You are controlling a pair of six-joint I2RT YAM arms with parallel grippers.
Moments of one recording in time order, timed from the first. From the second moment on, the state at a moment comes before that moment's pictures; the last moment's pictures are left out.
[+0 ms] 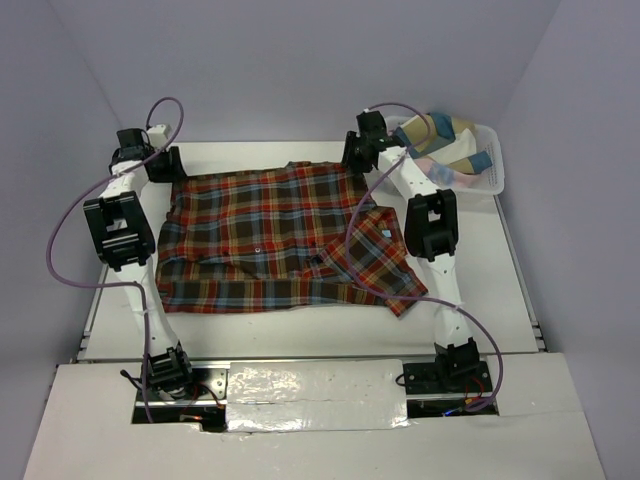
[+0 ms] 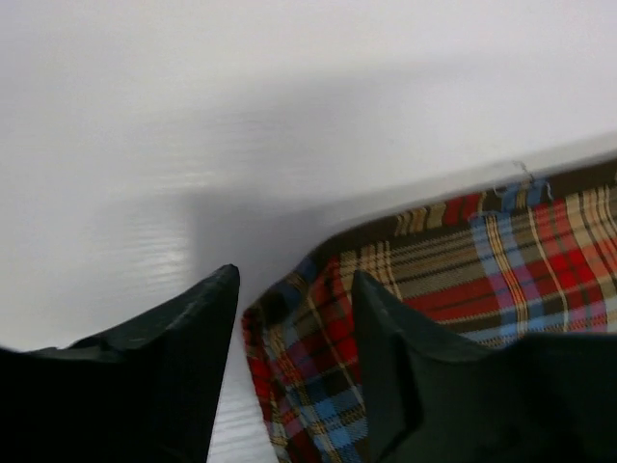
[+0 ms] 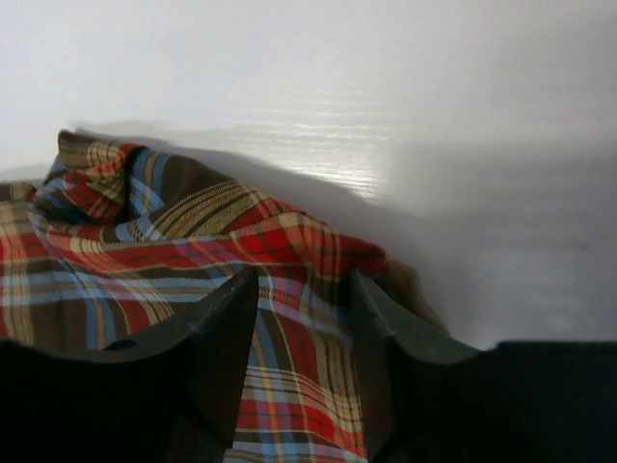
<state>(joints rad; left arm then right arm) 0.32 2.37 1.96 -0.38 0.41 0.18 0.27 2.52 2.31 -0.57 -0.05 0.44</state>
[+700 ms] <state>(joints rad) 0.50 1.83 1.77 -0.97 0.48 0.88 0.47 1.66 1.59 -0.48 -0.03 0.22</state>
